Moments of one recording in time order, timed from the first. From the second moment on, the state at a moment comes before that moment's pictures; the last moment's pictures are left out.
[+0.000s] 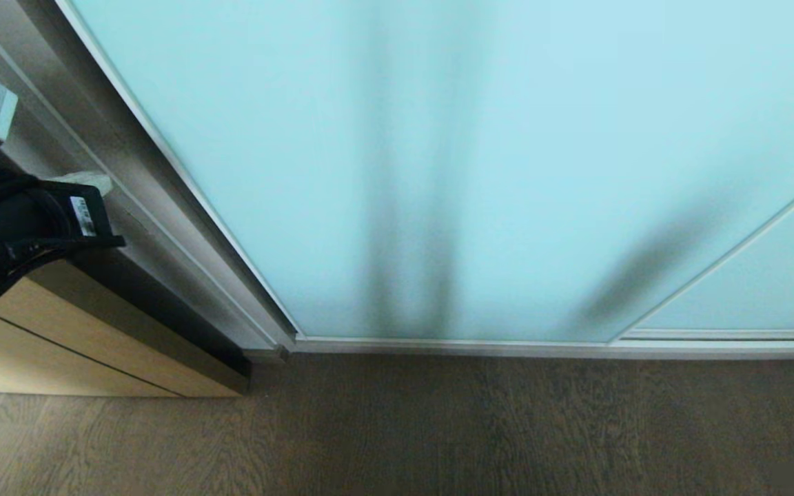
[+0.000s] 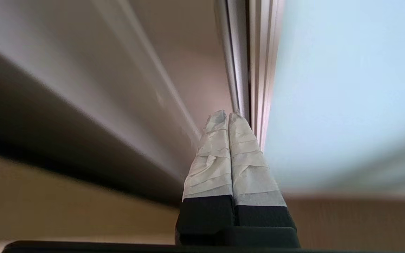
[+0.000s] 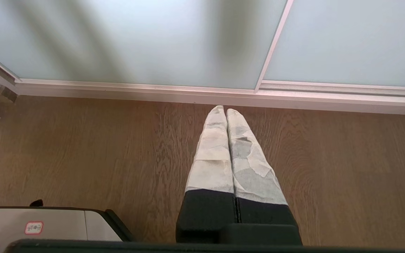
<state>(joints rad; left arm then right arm) 0.01 1.34 -0.82 -0.60 0.07 0.16 0.00 0.00 0.00 0.00 -0.01 0.03</state>
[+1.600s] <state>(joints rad) -0.07 1.58 -0.77 -1.00 0.07 0.10 0.00 0.00 0.00 0.00 -0.01 0.03</state>
